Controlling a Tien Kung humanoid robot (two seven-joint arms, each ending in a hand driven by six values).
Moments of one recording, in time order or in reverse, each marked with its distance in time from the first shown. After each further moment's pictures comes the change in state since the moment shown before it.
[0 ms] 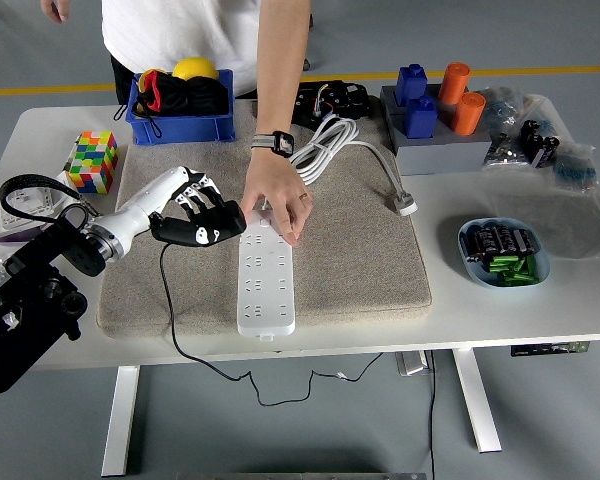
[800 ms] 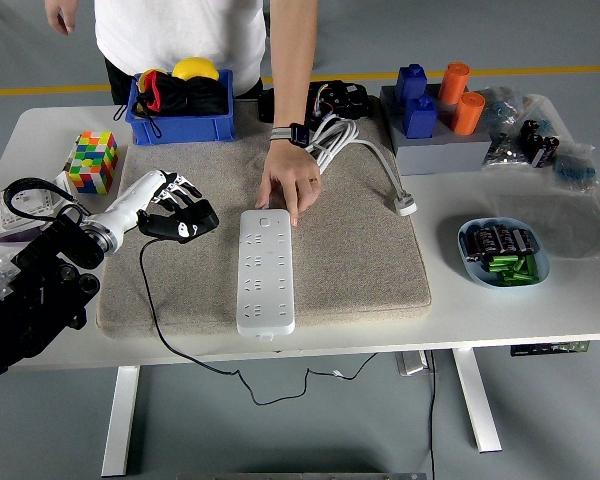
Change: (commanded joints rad) left arm -0.111 -0.082 0.063 0.344 -0.012 0.054 -0.040; right arm 0.001 0.000 -0.007 0.000 0.006 -0.002 0.001
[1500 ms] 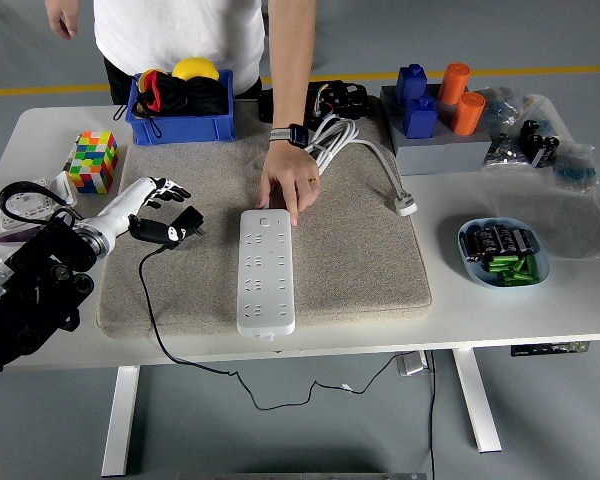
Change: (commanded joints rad) left arm 0.003 0.008 -0.013 0.011 -0.006 -0.012 0.018; right arm 0.000 0.000 0.001 0.000 -0.001 0.000 0.001
